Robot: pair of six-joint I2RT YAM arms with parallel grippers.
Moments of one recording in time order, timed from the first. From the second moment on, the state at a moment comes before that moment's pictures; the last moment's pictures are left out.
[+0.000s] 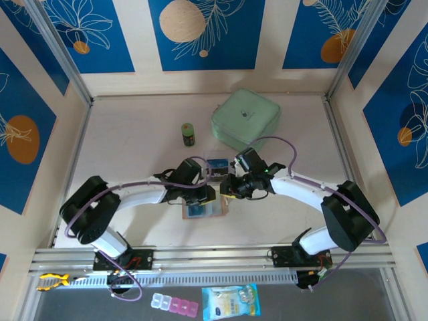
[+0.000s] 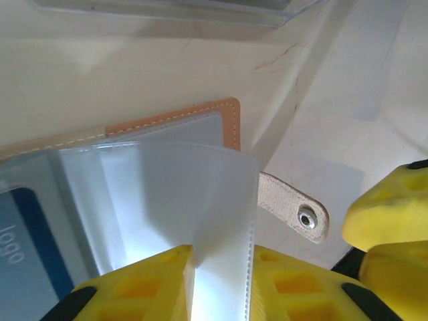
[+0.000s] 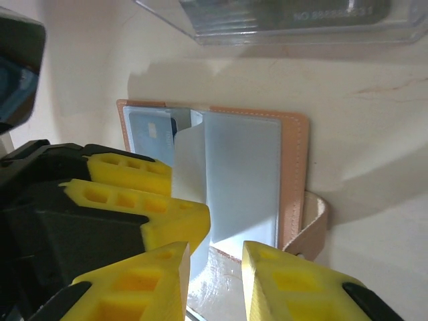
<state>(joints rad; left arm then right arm) -0.80 1.58 0.76 -0.13 0.42 -0.97 0.65 1.42 0.77 -0.39 -0.48 0.79</state>
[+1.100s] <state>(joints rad) -0.79 1.44 0.70 -0.17 0.35 -0.94 0.71 1.52 0.87 -0.44 -0.49 0.79</state>
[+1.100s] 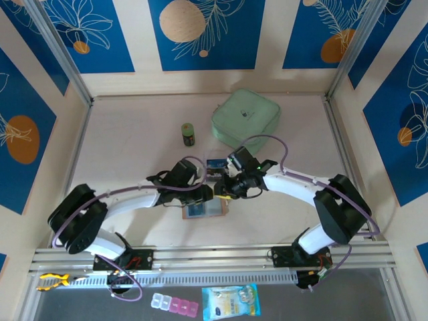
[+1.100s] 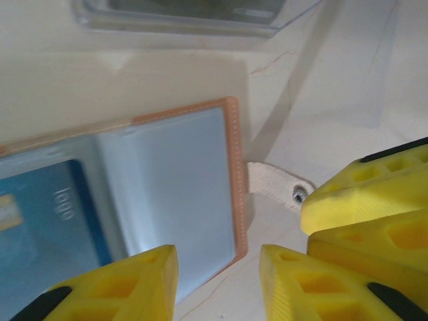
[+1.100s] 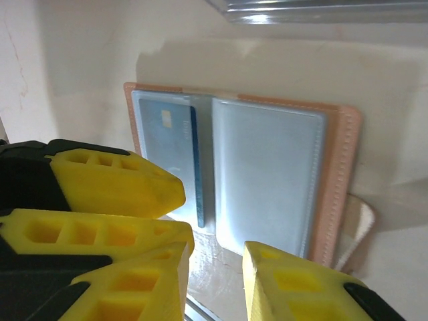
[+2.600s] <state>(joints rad) -0.63 1.28 0.44 -0.15 0.37 -0.91 0.86 1.85 1.09 -0.46 -0.47 0.80</state>
